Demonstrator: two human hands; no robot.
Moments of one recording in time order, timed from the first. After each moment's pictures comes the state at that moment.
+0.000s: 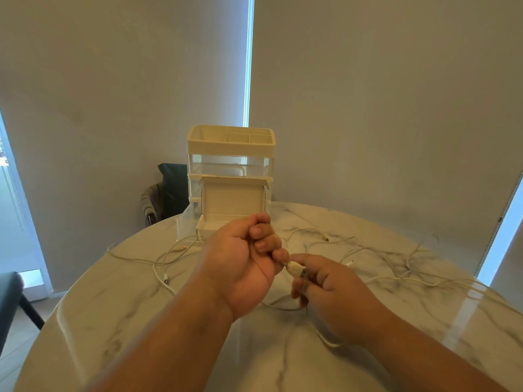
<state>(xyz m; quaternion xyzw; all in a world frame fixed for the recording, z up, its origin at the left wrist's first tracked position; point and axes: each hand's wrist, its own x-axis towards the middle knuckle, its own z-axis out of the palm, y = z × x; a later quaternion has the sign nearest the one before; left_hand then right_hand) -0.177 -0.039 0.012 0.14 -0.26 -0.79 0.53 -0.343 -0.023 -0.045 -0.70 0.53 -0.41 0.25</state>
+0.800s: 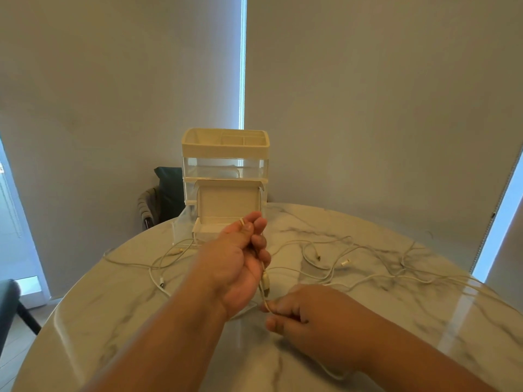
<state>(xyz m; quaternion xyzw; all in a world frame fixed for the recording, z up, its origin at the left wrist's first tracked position) -0.179 -0.047 0.006 0.22 -0.29 -0.73 0.58 -0.327 0.004 -0.022 -0.85 0.51 -0.11 0.11</state>
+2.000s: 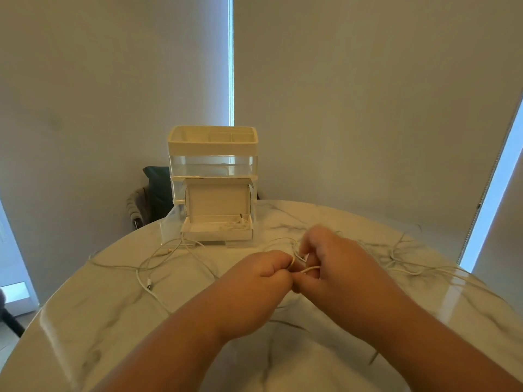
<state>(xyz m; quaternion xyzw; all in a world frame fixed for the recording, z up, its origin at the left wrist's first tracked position) -0.191 -0.029 -0.009 0.36 -0.81 -0.37 0.29 -0.351 0.014 0.005 -0.73 0.60 -0.32 0.01</state>
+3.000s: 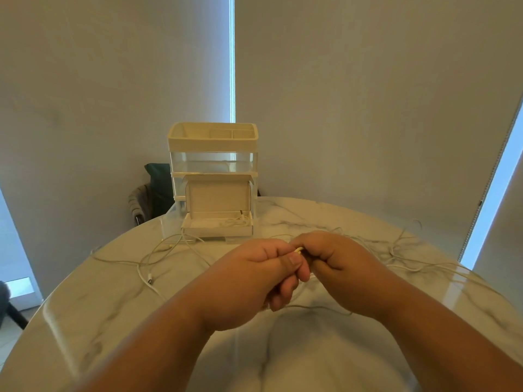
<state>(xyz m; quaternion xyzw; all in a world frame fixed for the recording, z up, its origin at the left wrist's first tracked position) -0.184 -0.018 0.006 0.27 -0.72 -0.56 0.30 -0.371 -0.005 0.003 -0.82 0.46 -0.33 0.09</state>
